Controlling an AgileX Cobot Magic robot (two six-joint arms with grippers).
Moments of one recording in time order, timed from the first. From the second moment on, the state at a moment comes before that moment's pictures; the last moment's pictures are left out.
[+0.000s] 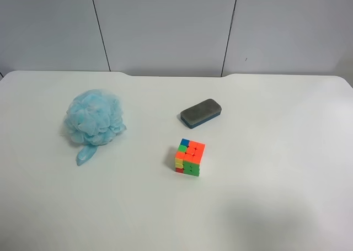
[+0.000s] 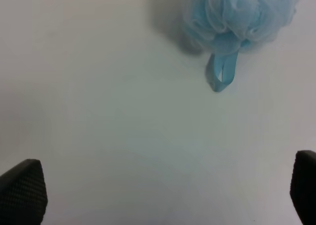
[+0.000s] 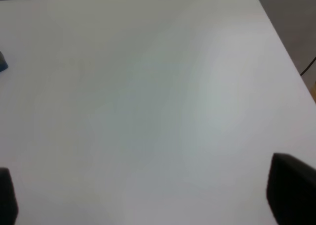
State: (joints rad) left arm -0.01 0.82 -0.91 -0.04 1.10 0.08; right arm -0.07 0.00 -0.50 -0.04 1.06 0.01
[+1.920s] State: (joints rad) left arm -0.25 1.90 -1.19 -0.07 0.66 -0.06; right arm -0.07 0.00 -0.50 -0.04 1.06 0.01
